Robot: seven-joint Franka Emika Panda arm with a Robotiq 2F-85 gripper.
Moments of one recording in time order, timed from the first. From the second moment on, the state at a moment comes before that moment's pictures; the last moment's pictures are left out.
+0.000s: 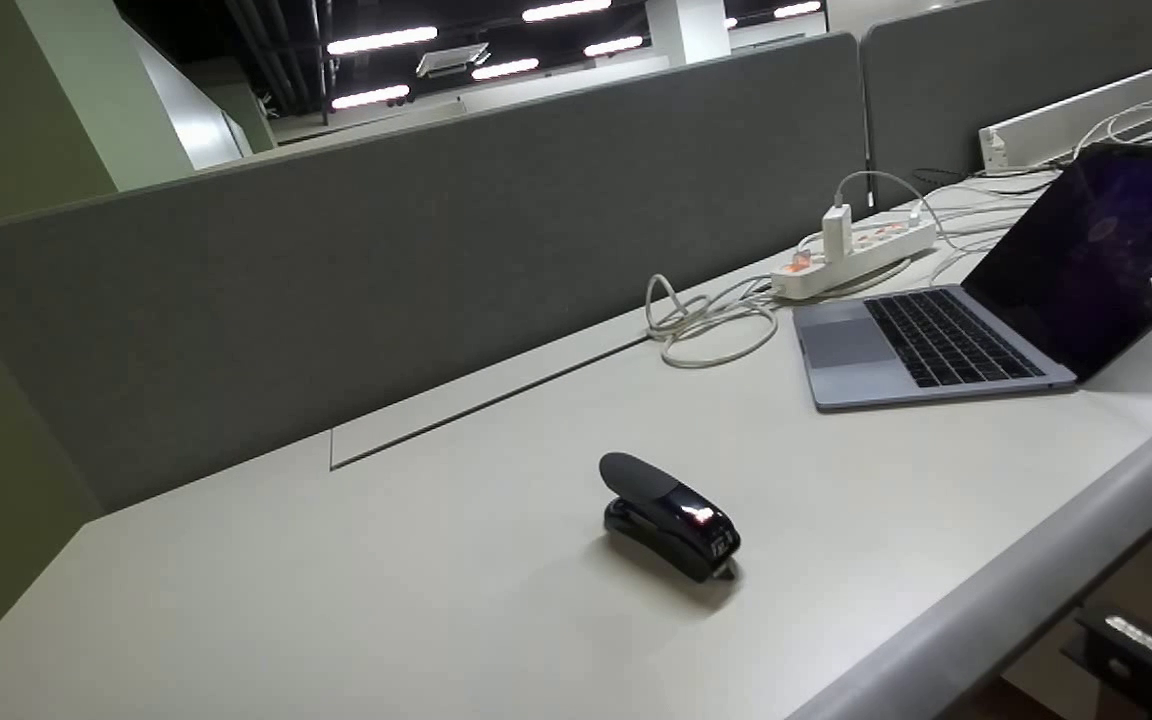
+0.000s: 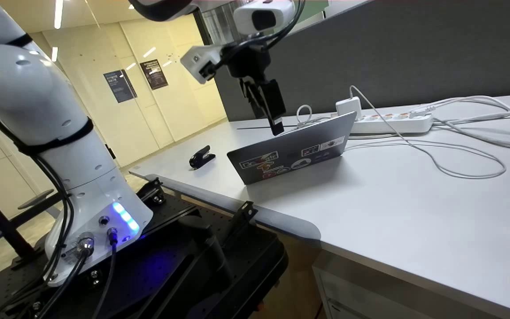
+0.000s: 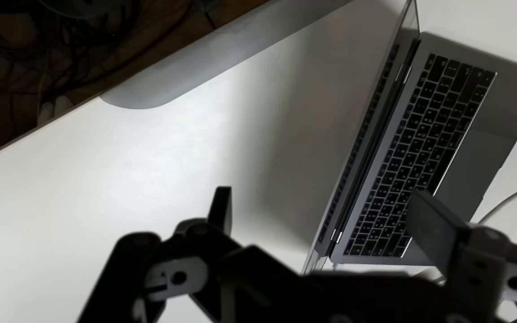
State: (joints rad) arm -0.23 -0.24 -0.68 -2.71 0.21 2.52 -0.58
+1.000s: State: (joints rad) arm -0.10 -0.02 -0.68 -2.64 0.70 2.64 -0.73
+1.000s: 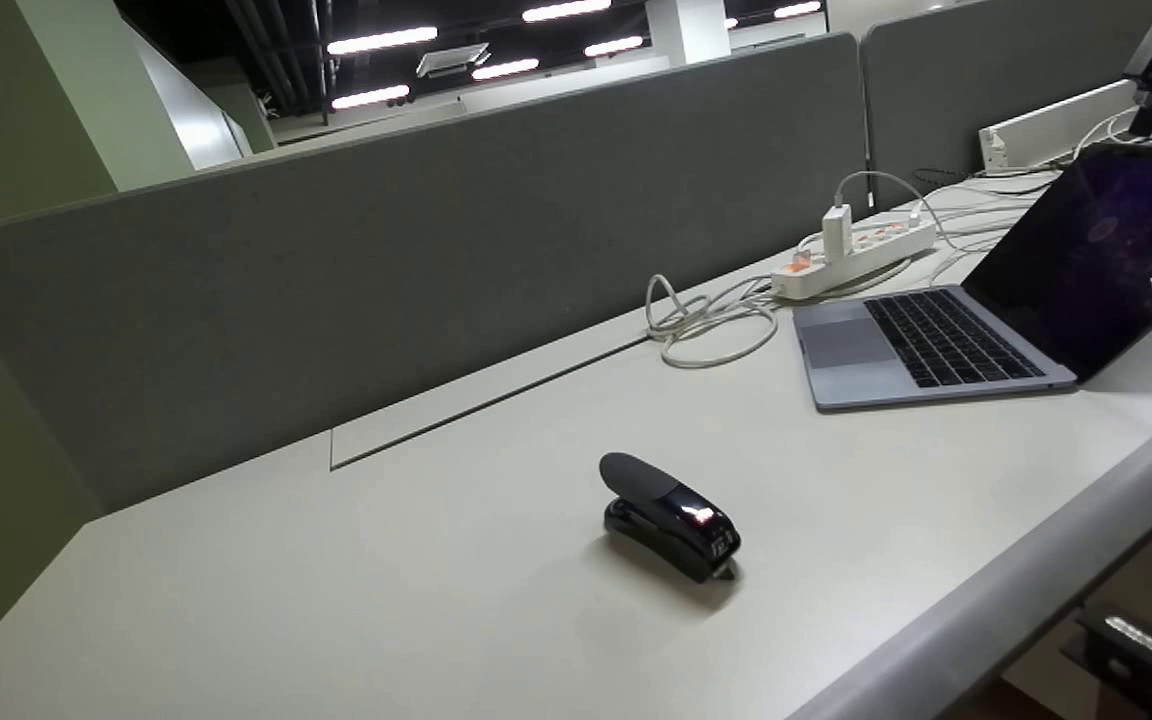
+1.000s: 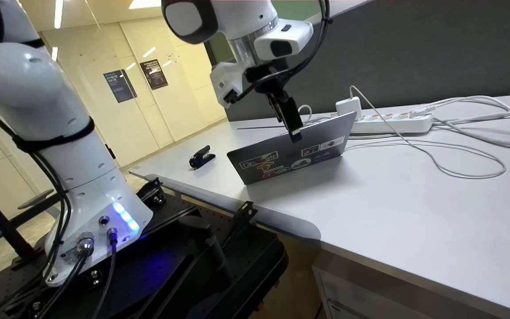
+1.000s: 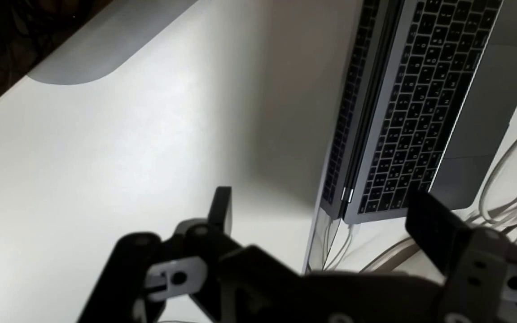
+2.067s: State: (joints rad) arm -0.06 0.10 -0.57 -2.57 0.88 2.66 -0.89
